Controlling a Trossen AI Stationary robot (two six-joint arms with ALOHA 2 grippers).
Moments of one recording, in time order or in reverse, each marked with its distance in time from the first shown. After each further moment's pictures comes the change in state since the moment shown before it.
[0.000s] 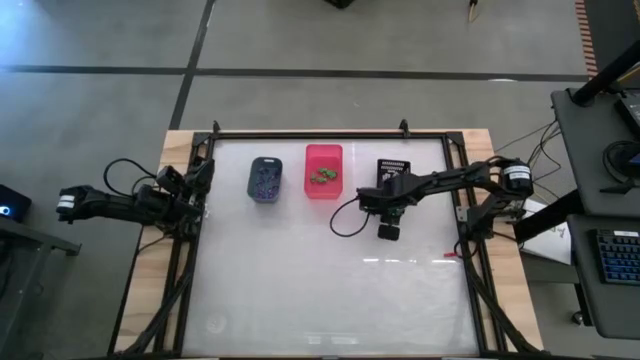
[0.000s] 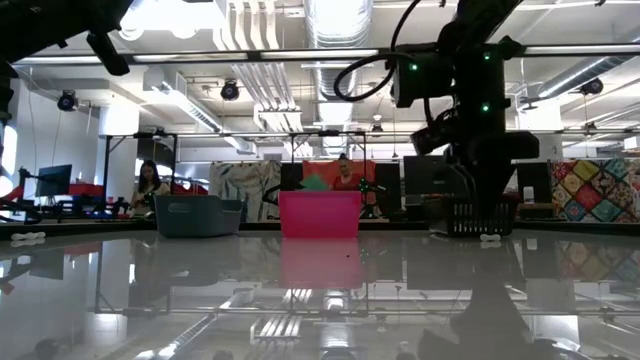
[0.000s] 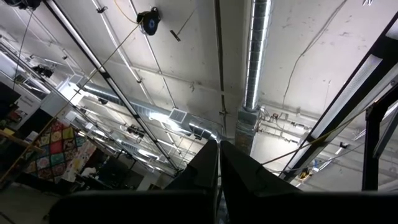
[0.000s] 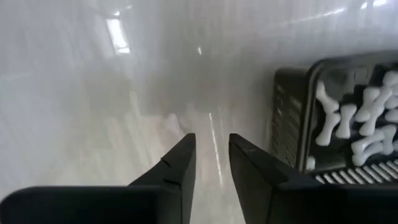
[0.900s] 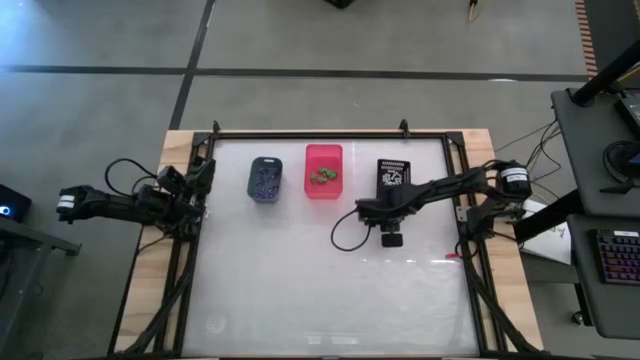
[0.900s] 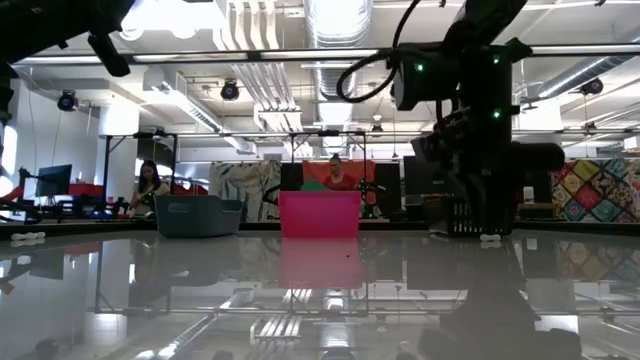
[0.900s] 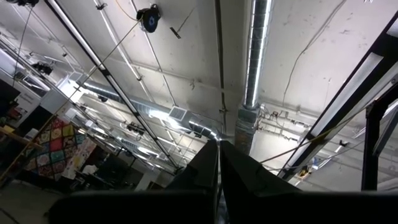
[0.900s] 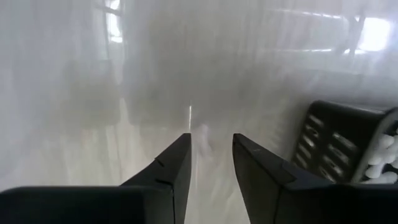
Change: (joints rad) left arm 0.000 0.000 0.000 -0.011 0.001 -0.008; right arm 0.082 0.019 -0.029 0.071 0.031 -0.157
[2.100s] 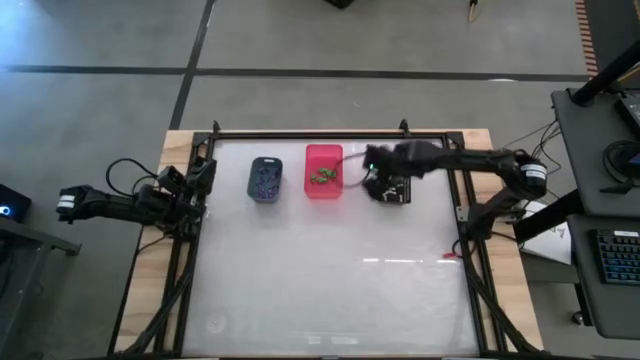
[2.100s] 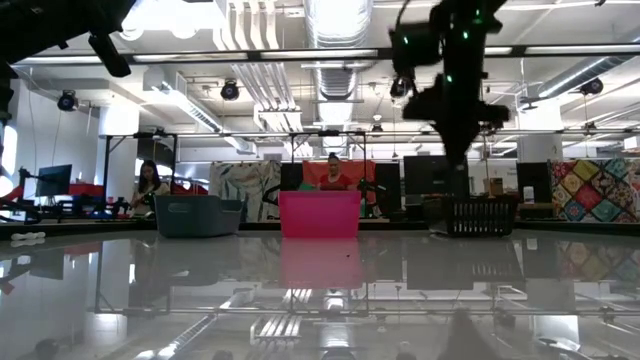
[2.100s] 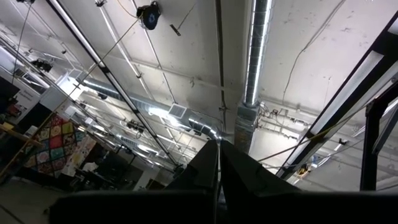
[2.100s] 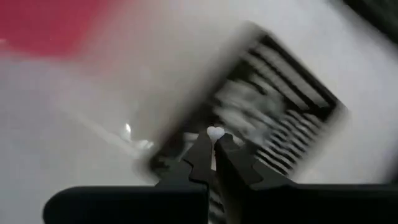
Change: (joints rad) left arm 0.000 0.000 0.000 -0.012 0.002 -0.009; right arm -0.255 -0.141 0.218 -0.137 0.104 0.632
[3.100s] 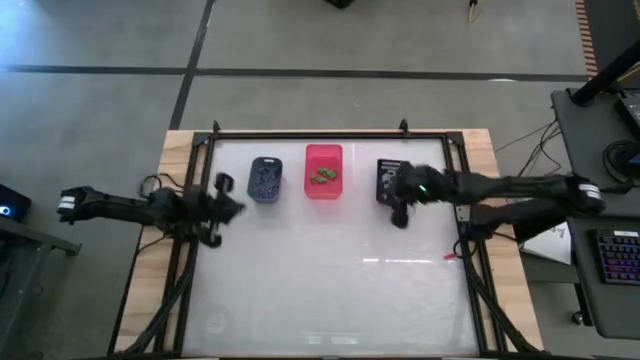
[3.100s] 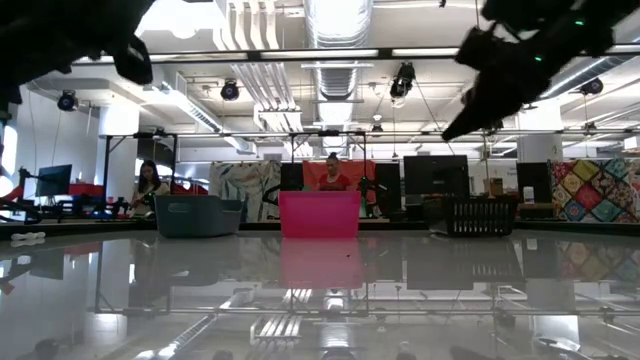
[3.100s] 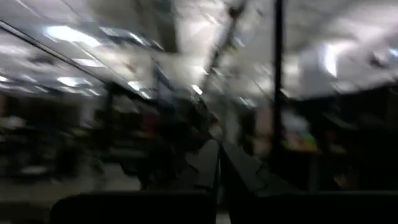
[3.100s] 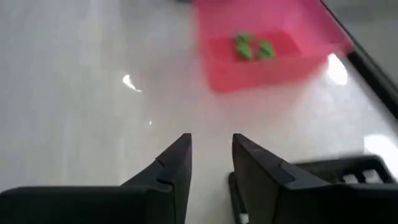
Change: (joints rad) left arm 0.000 -0.037 0.000 -0.420 0.402 0.115; right arm 0.073 -0.500 -0.577 0.694 -0.199 -0.551
